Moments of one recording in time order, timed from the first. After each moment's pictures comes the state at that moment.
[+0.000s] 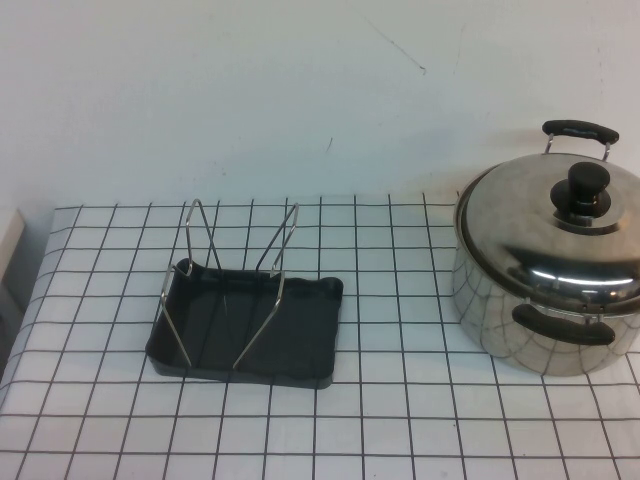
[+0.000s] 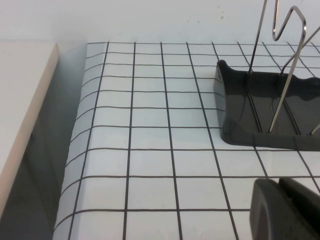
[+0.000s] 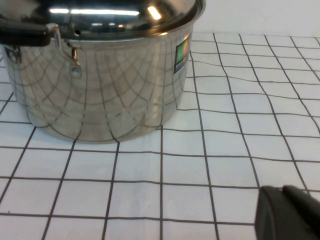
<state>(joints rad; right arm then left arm) -0.04 -0.01 0.03 -0.02 0.42 -0.05 -0.12 -0.01 0.02 -0.18 0.37 0.05</state>
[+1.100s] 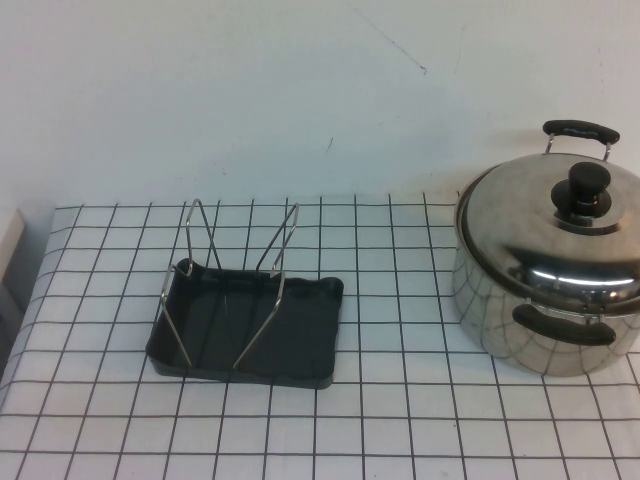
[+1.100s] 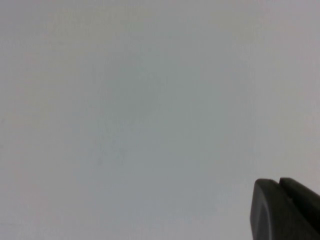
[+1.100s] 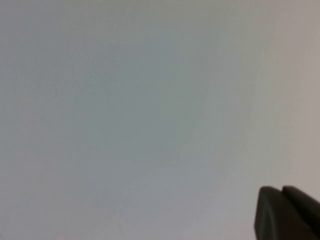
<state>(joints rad) -0.04 -0.01 0.03 0.01 -0.53 -0.14 -0.12 -0.01 0.03 -0.18 -0.59 0.05</state>
